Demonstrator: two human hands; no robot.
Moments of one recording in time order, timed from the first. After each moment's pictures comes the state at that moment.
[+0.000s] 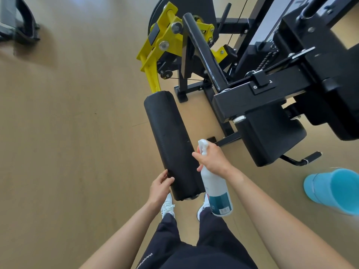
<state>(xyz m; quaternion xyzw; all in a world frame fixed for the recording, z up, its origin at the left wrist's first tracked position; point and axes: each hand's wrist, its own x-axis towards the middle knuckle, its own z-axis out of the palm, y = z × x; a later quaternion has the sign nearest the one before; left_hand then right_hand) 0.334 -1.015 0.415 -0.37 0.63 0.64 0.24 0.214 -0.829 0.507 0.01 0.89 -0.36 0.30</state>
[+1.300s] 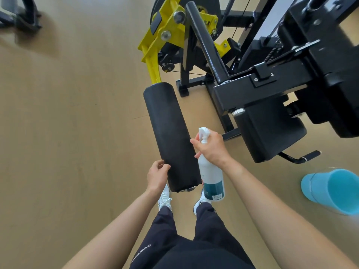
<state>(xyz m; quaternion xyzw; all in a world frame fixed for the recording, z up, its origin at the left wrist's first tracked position) 0.320 -1.004 0.426 -0.42 0.66 0.59 0.19 0.210 -0.828 0.509 0.03 0.88 -0.41 0.23</state>
